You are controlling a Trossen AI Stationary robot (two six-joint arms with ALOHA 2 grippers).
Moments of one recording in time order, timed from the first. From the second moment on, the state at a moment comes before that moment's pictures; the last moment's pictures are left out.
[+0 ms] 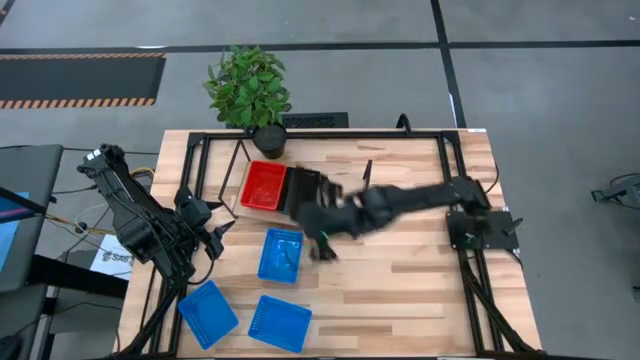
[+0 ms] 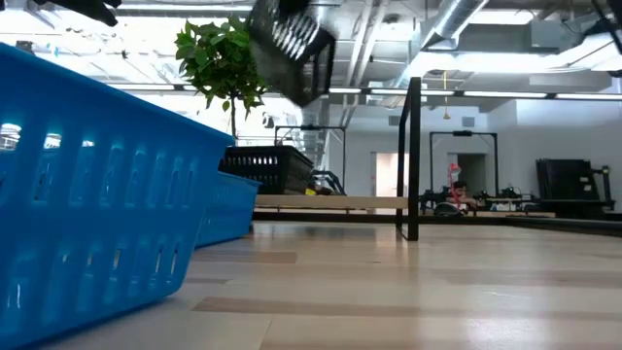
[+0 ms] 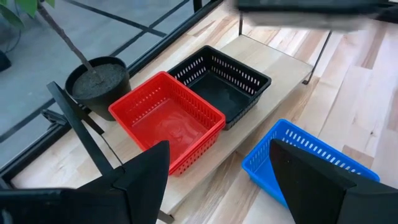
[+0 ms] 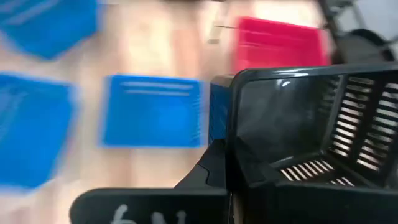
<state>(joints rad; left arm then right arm) -0.86 1.09 1.10 -1.54 -0.98 -1.43 0.26 1.99 2.17 -1.12 0.37 0.24</state>
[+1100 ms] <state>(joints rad) -0.86 1.09 1.10 -1.54 -0.99 -1.45 0.06 2.24 2.17 -1.02 0.34 0.13</state>
